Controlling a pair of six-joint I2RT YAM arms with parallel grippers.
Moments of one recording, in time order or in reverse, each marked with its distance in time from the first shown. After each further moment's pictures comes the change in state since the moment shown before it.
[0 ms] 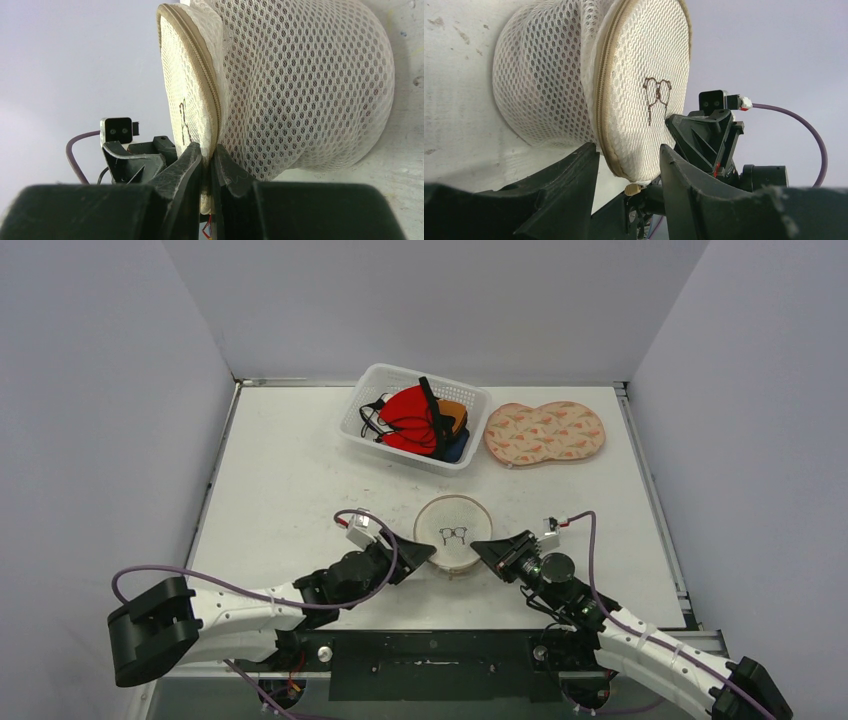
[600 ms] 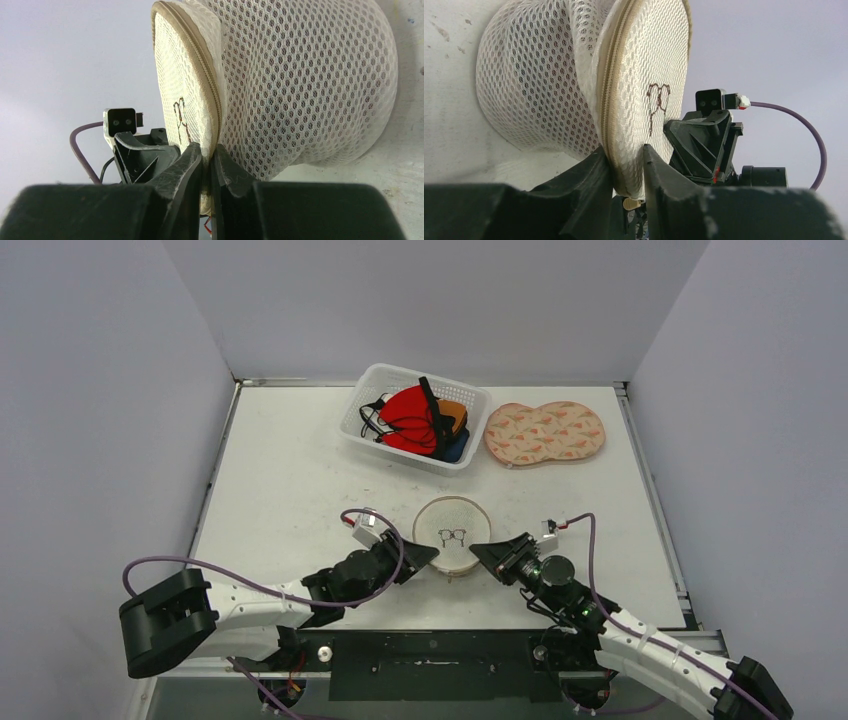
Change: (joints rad) left arm 0.001 0.098 0.015 0.089 0.029 0.003; right arm 0.021 -0.005 -0.016 0.011 0.001 0.018
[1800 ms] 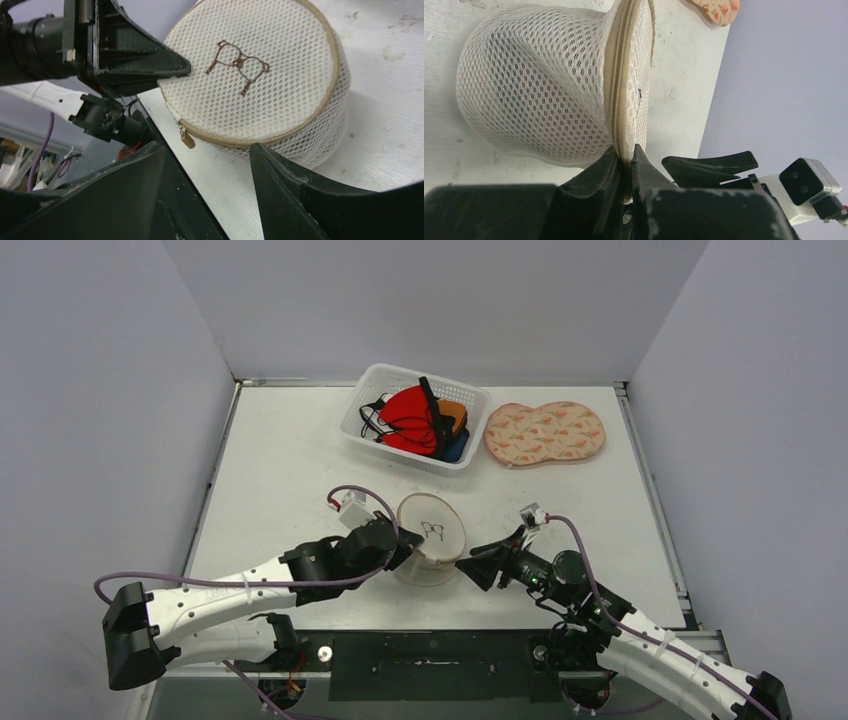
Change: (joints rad) left arm -0.016 -0.138 0.452 -0.946 -0.147 -0.137; right arm 0.029 -0.138 0.143 -0.141 -0.243 -0.758
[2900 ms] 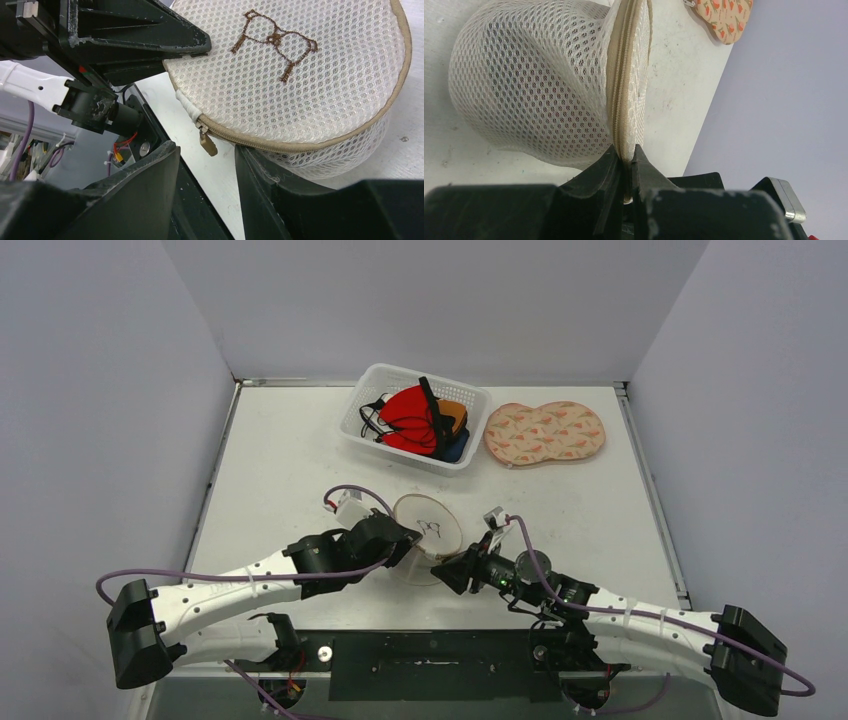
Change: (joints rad) left arm 0.036 0.049 0.071 -0.116 0.020 -0.144; right arm 0.211 0.394 0.044 0.281 0.131 0.007
